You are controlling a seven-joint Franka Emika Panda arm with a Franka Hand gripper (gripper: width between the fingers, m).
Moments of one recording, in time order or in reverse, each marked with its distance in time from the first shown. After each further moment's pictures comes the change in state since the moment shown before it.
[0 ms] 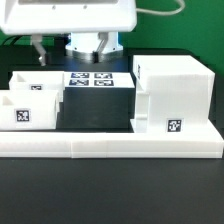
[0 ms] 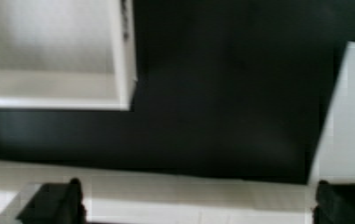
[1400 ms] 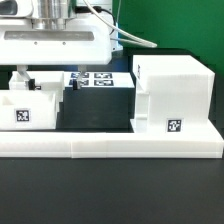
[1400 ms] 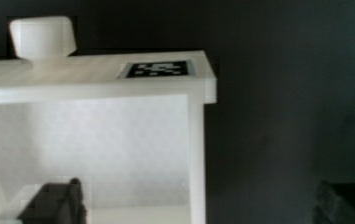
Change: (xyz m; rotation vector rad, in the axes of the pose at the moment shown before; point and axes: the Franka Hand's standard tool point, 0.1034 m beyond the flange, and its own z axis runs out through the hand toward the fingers) arm -0.054 0.034 0.051 -0.029 -0.079 0.069
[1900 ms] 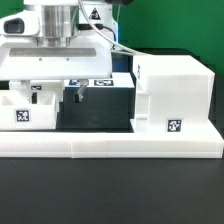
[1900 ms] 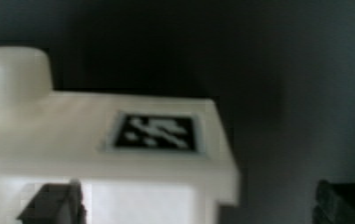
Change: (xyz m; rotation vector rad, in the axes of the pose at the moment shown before) arm -0.015 0.004 0.033 -0.022 -0.021 -0.114
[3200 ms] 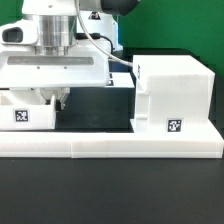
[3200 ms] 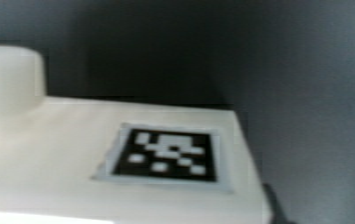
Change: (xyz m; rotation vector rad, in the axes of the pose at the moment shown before) arm 0.006 -0.003 0.007 -0.005 0.011 -0.014
